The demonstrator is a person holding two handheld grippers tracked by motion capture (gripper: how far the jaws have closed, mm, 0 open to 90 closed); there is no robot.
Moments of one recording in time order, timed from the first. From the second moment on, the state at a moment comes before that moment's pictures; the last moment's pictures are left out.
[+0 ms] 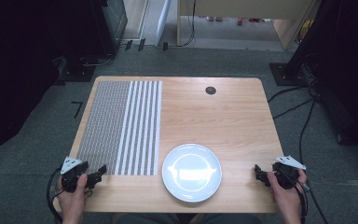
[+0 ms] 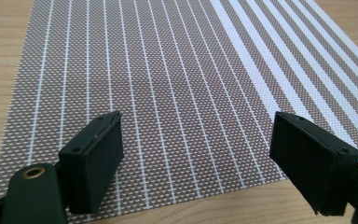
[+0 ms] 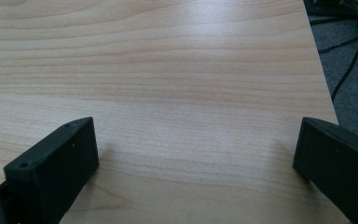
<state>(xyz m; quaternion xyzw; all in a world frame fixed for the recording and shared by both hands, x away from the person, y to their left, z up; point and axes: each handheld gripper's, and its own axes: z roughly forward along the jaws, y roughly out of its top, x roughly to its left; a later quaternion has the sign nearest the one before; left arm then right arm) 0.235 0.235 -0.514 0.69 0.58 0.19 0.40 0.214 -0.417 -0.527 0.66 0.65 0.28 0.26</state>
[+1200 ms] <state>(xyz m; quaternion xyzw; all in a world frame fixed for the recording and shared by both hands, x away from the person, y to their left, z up) 0.227 0.201 -0.500 0.69 0.56 0.22 0.41 0.208 -0.406 -0.521 0.64 0.65 0.30 0.27</state>
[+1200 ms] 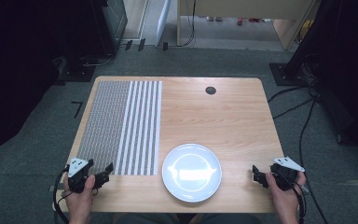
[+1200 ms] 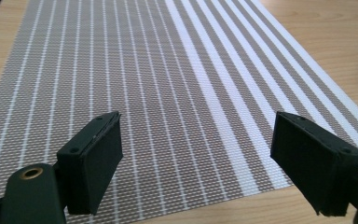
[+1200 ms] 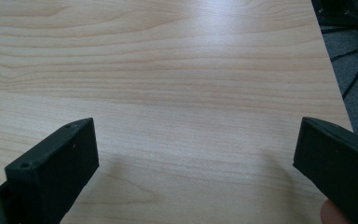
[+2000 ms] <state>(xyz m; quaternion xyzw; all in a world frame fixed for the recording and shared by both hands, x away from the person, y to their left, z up) 0.226 0.177 -0.498 0.70 0.54 0.20 0.43 0.207 -0.385 -0.518 0.63 0.67 0.31 0.26</state>
